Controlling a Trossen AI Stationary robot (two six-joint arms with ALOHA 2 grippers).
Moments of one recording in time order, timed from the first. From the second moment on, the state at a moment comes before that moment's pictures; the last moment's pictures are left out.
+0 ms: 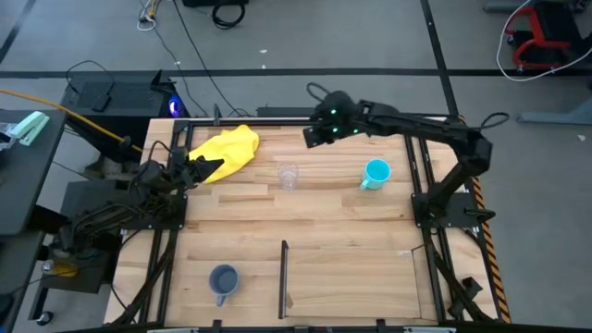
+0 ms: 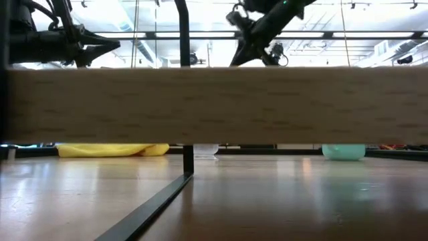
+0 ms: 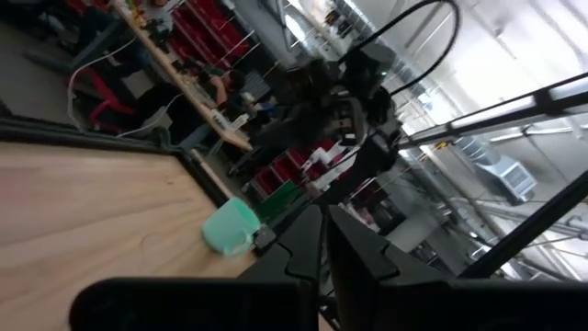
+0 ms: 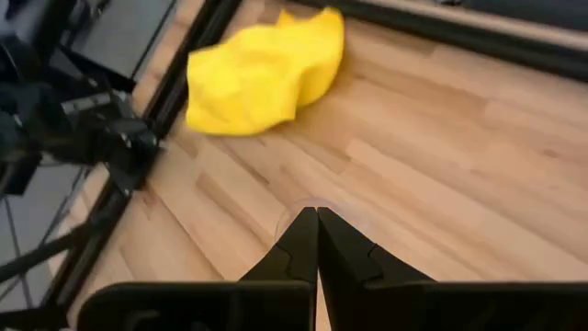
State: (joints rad) left arm 0.50 0.10 0.04 0.28 0.17 -0.92; right arm -0.40 1.61 1.45 -0.60 -0.11 0.73
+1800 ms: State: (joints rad) left arm 0.50 0.10 0.04 0.16 0.18 -0.90; right arm -0.27 1.91 1.45 -0.54 -0.01 0.61
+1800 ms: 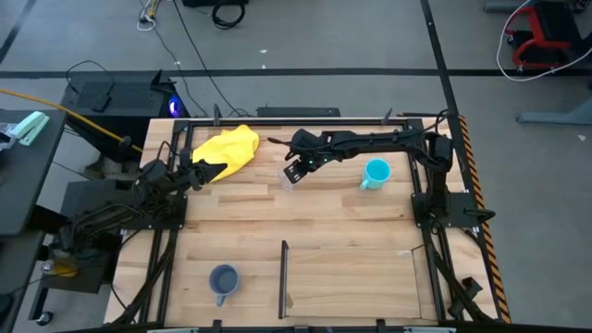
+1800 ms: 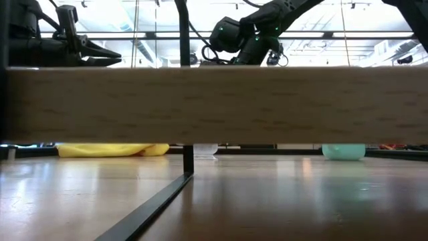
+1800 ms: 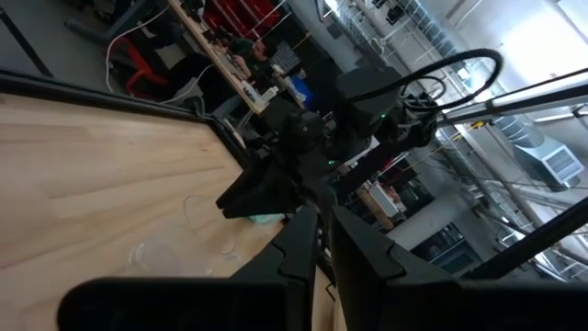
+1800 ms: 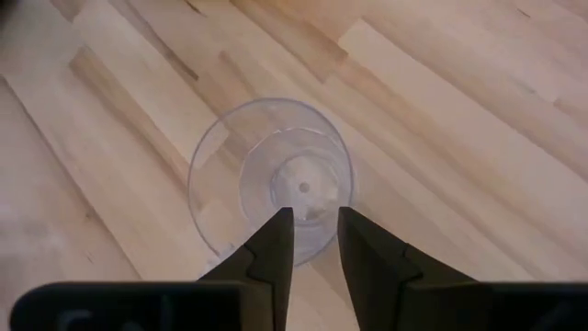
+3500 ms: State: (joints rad) left arm 0.50 0.10 0.04 0.13 0.18 -0.90; right arm -0.26 1.92 1.45 -0.64 0.00 0.71
